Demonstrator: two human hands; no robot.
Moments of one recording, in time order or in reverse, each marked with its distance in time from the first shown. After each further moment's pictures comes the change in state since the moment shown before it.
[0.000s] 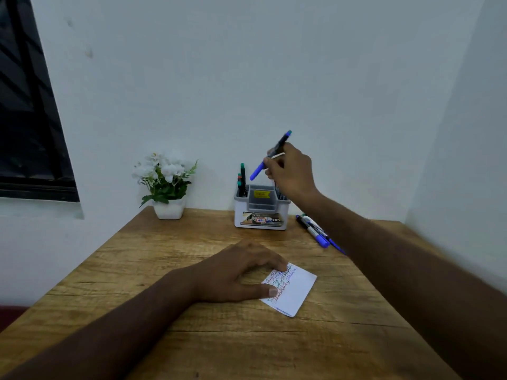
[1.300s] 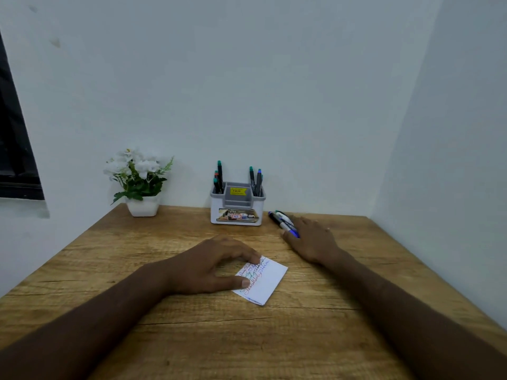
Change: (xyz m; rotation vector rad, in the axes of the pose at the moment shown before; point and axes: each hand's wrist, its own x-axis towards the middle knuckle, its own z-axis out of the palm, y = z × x) left_hand 0.003 -0.005 0.003 -0.008 0.037 0.044; right_hand -0.101 0.117 -0.067 -0.831 -0.440 0.274
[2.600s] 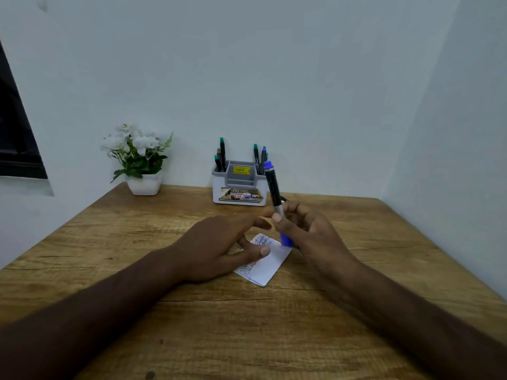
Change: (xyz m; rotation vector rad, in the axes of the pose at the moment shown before) left_hand 0.003 0.044 0.004 0.065 0.174 -0.094; right_hand -0.107 -0.050 -0.031 1.300 -0.046 -0.140
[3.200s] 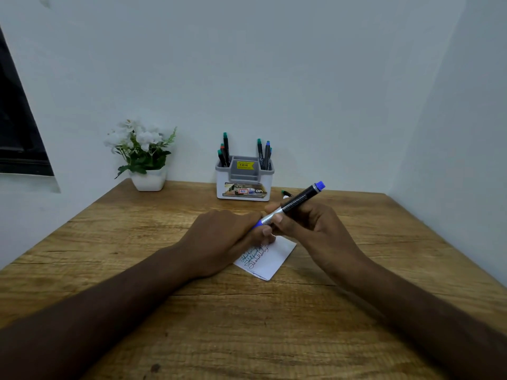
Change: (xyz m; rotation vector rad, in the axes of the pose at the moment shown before) left_hand 0.005 0.001 0.007 0.256 0.052 -0.076; right_hand 0.001 0.006 -0.006 -0.082 -0.079 -0.180
